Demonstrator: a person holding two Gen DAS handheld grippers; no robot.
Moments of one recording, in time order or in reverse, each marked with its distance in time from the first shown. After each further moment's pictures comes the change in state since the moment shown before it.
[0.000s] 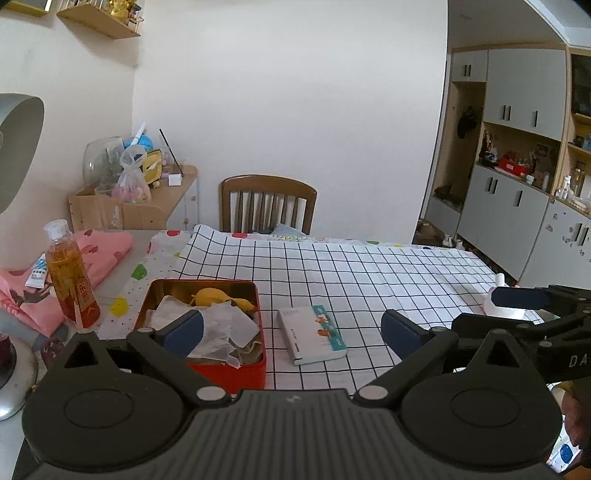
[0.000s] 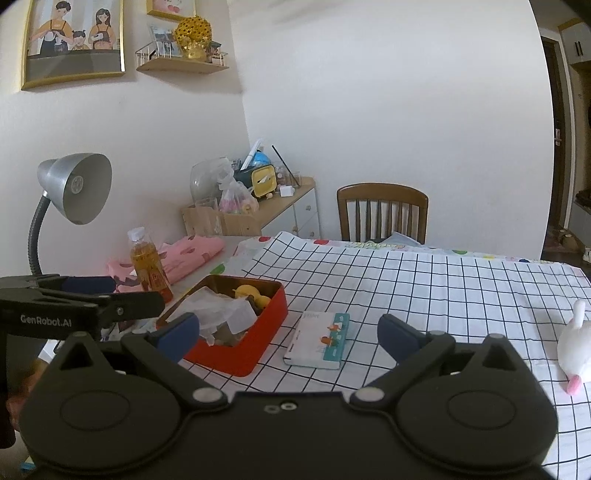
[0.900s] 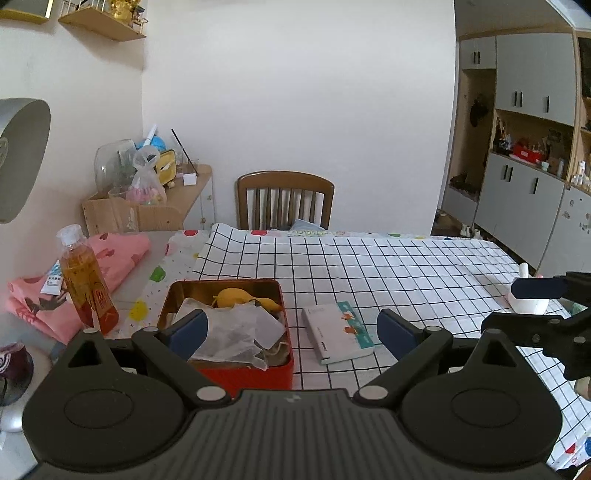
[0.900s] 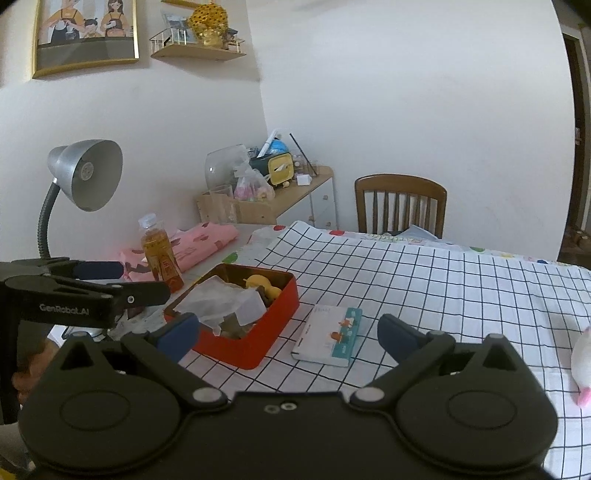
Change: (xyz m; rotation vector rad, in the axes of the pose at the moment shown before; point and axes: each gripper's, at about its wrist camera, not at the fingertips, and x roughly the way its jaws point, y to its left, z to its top) left arm 0.013 0.008 0.002 0.029 0.017 0.064; right arm 0.010 -0.007 0.004 -0.023 0.037 0.050
